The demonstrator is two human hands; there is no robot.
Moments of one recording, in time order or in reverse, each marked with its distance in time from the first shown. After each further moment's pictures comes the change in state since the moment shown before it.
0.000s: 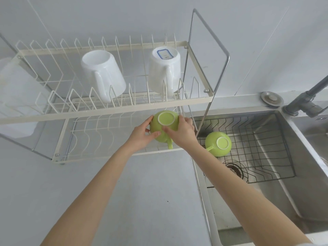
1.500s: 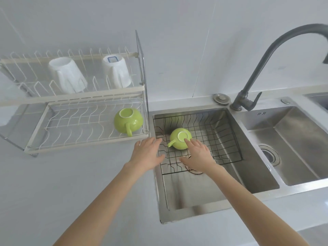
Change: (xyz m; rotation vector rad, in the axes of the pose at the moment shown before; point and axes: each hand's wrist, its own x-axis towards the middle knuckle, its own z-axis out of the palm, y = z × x) left_hand -0.102 0.083 0.135 0.790 -0.063 0.194; right_hand -0.112 0.154 -0.109 -0.544 -0.074 -0.092
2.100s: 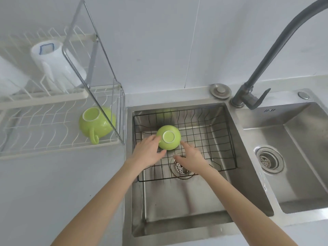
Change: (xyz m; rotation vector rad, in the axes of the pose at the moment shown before) left_hand 0.109 0.061 0.033 -0.119 -0.121 -0.089; right_hand 0.083 0.084 -0.001 0.295 -0.181 0.071
